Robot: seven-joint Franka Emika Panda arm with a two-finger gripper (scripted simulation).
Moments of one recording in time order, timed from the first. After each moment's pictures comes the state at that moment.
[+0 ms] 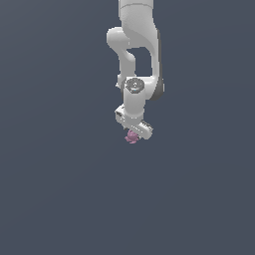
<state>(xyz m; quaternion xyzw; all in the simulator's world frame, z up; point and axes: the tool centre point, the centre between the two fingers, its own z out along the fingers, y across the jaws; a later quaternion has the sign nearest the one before) -0.098 0.027 0.059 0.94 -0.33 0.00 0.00</state>
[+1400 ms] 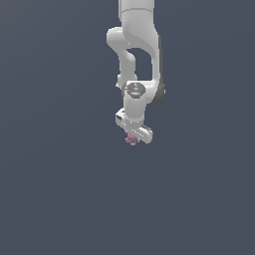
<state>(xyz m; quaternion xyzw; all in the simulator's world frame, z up) -0.082 0.029 0.051 0.94 -0.33 0.00 0.00</state>
